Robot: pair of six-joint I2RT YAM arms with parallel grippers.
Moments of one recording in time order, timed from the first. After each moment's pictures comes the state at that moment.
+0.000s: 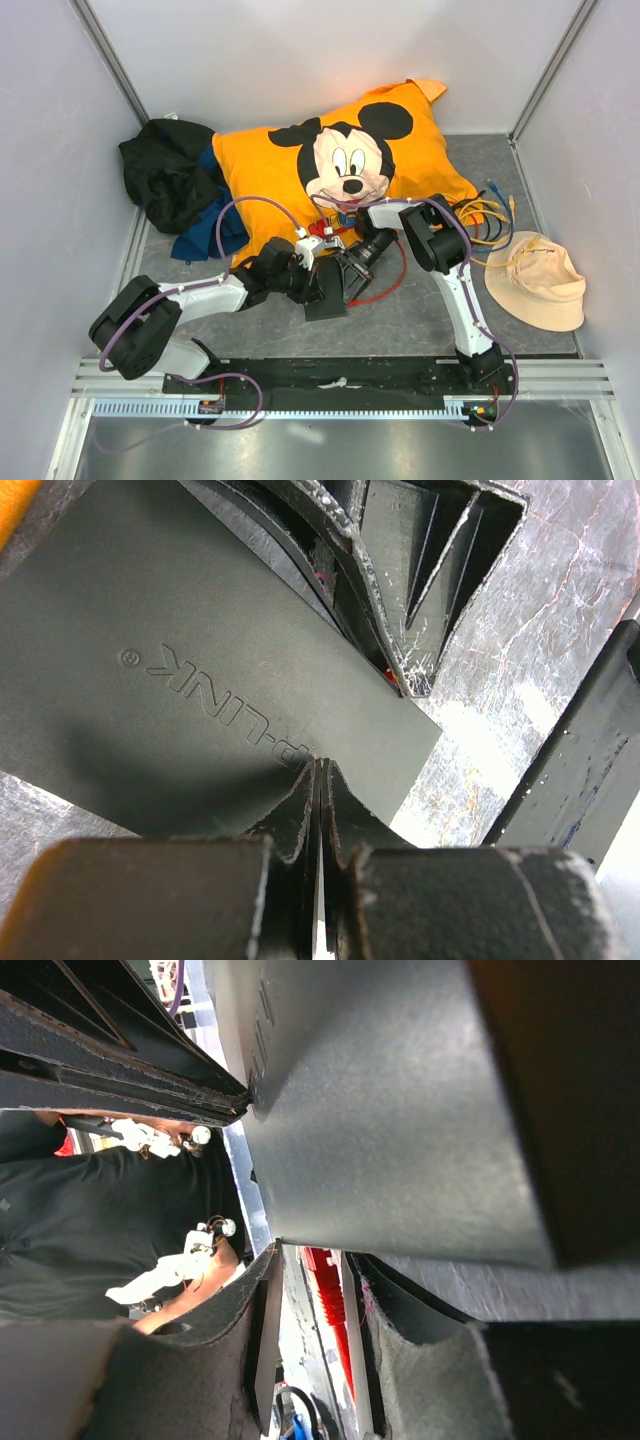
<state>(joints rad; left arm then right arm) -0.71 1.41 0.54 0.14 0.38 -0.28 0.50 2.43 1.59 -1.31 -1.12 -0.66</state>
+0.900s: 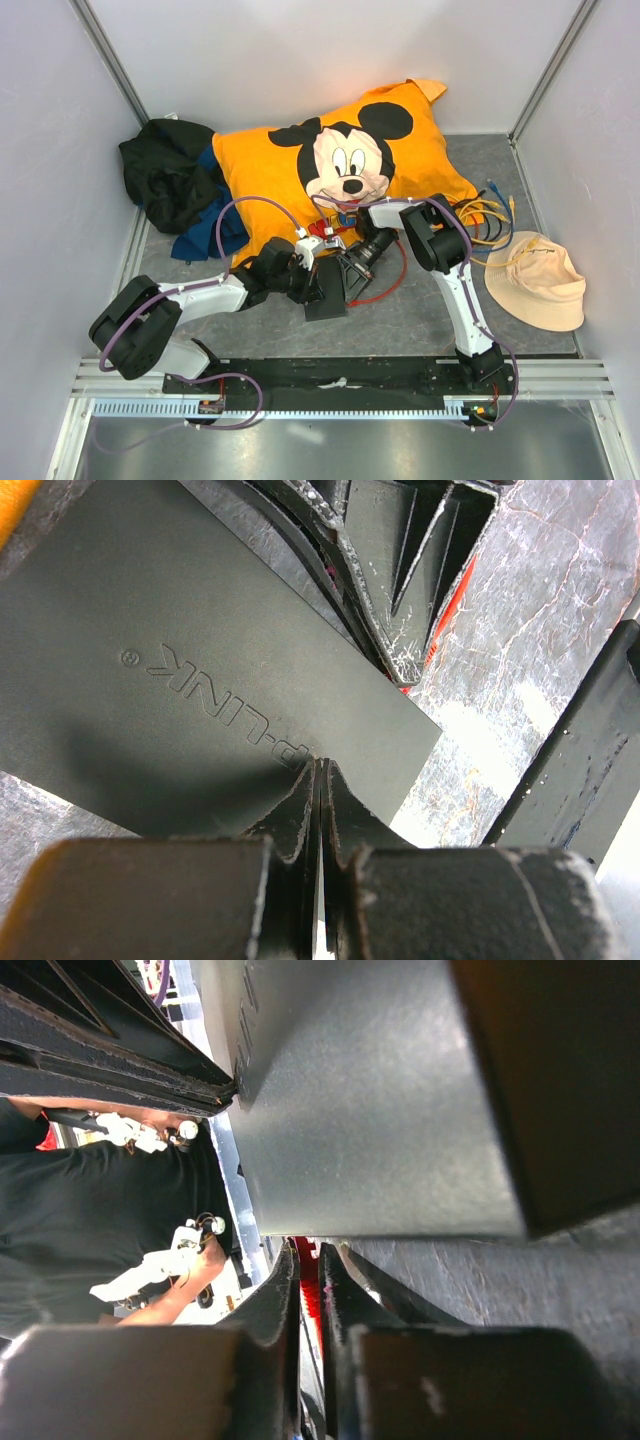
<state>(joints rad) -0.71 1.41 0.54 0.14 0.38 -0.28 0.50 2.43 1.59 -1.31 -1.10 -0.69</state>
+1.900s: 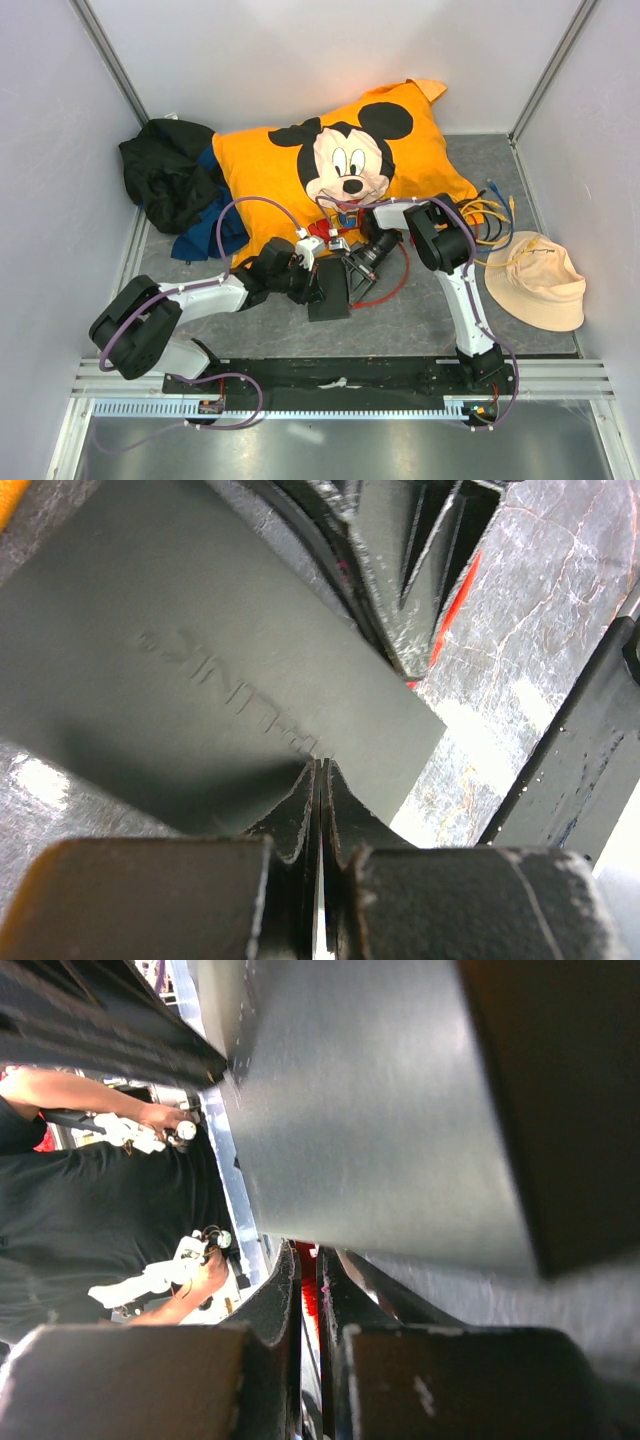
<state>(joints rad) -0.71 1.41 0.54 0.14 0.39 -0.28 0.48 2.40 1.54 -1.28 -1.09 -0.70</state>
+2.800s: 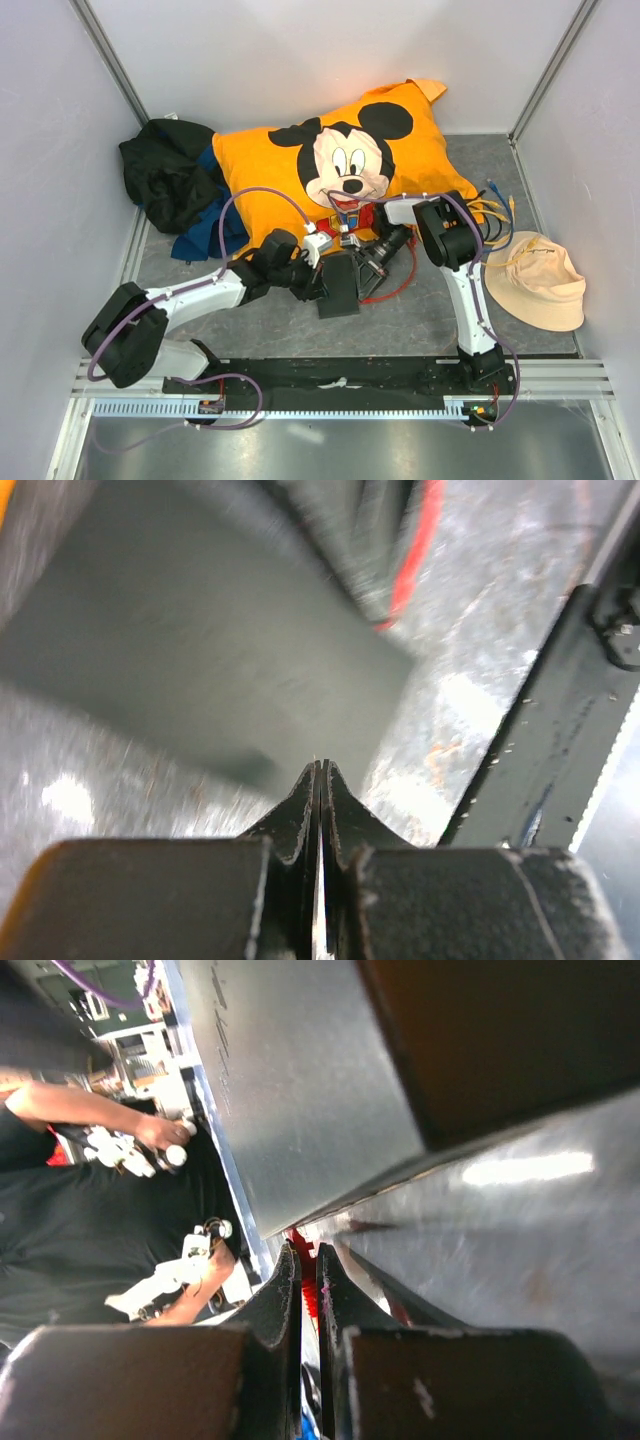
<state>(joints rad) -0.72 1.35 0.62 -0.01 0.45 -0.19 0.40 2.38 1.50 -1.32 -1.03 -0.71</state>
